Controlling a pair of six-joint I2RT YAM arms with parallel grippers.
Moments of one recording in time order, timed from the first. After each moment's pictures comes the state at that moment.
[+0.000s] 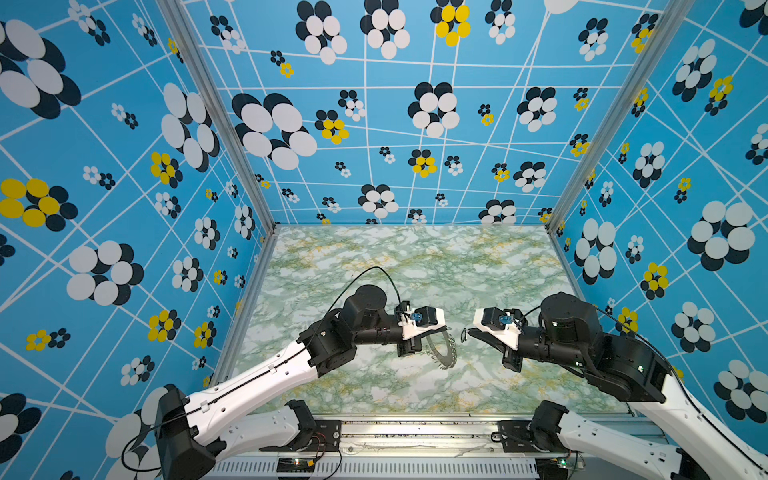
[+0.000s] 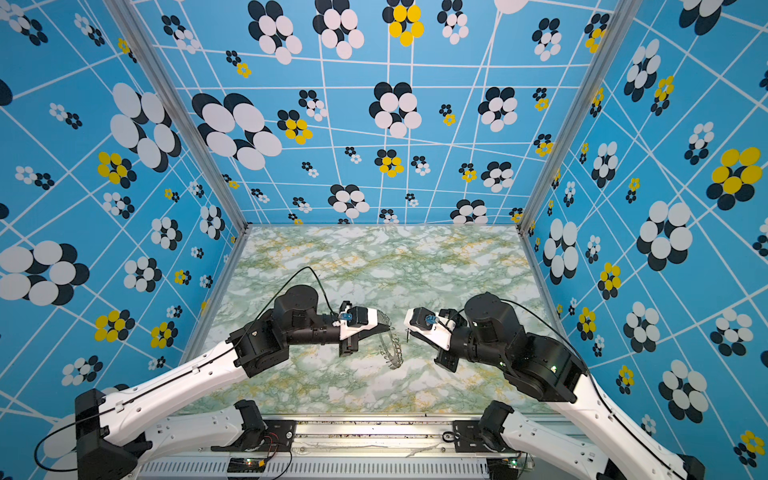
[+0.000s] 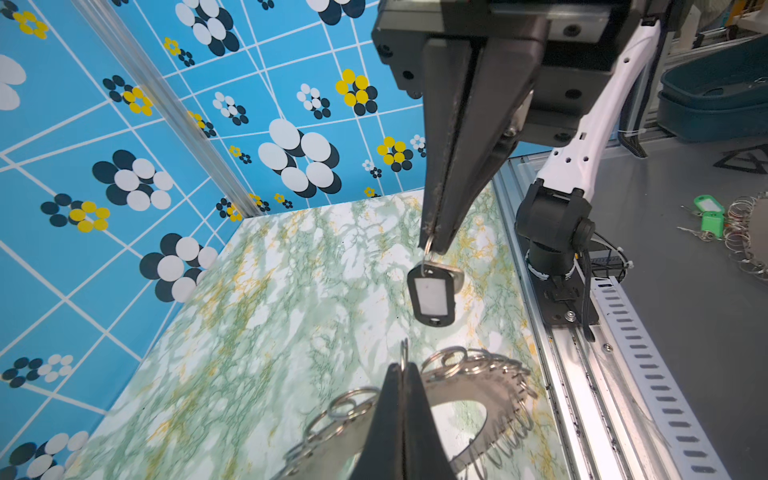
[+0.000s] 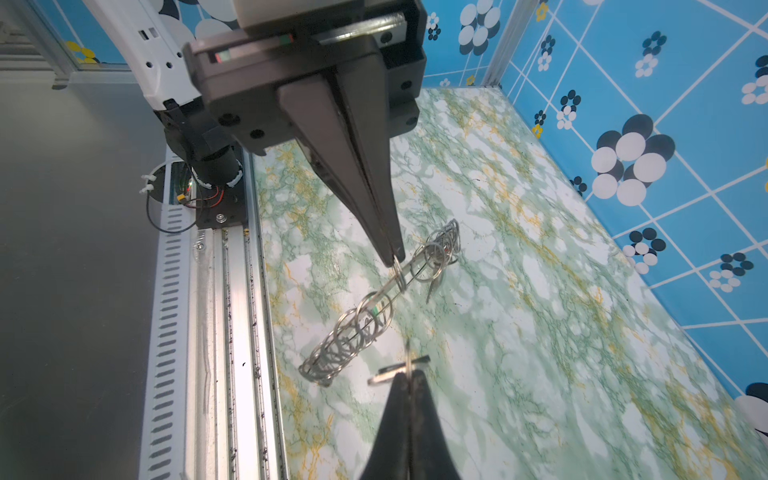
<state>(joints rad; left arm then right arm) -0.94 1.07 0.94 -0.14 0.49 0.40 0.86 0.79 1.14 -0.89 -0.19 -0.40</state>
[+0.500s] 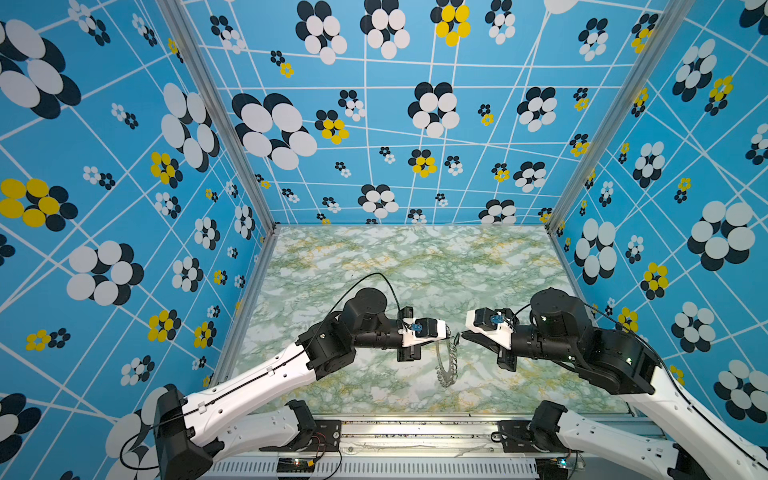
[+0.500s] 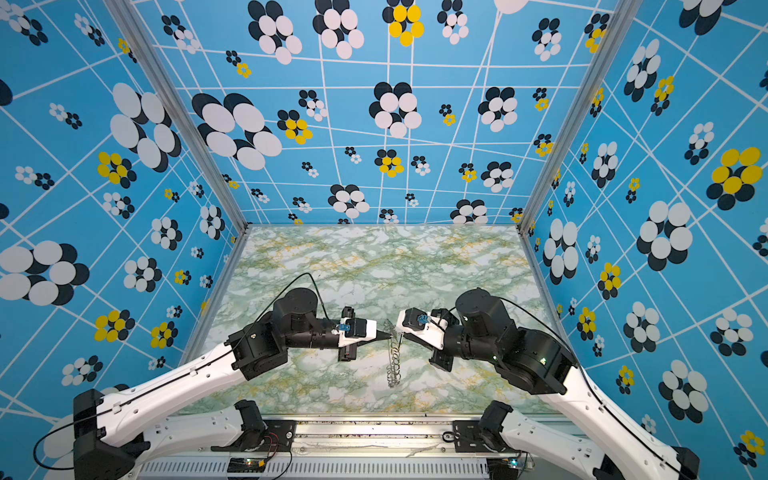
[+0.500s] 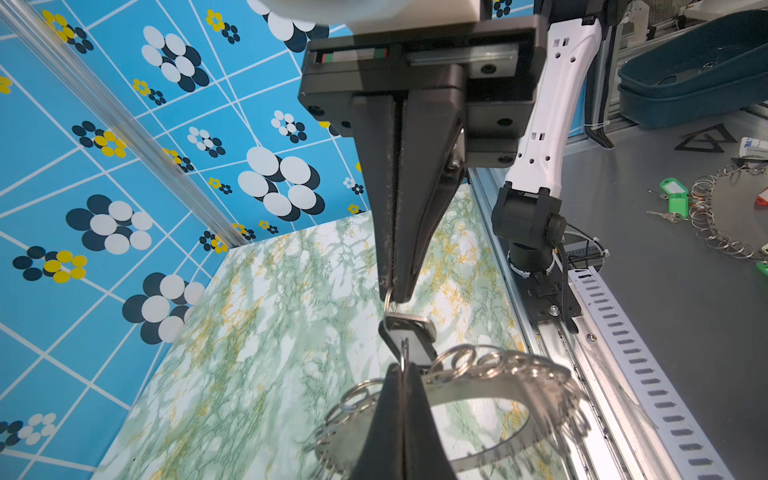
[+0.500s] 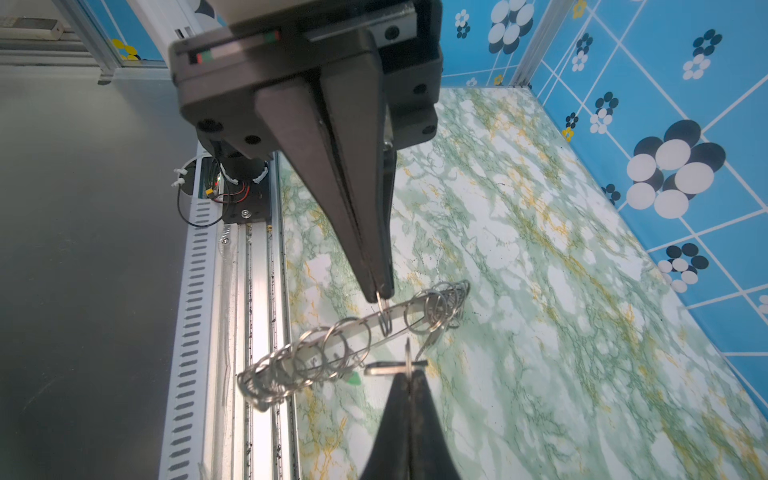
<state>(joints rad) -0.96 1.06 0.94 -0.14 0.53 0.46 0.86 0.83 1.15 -0.90 -0.25 -0.43</state>
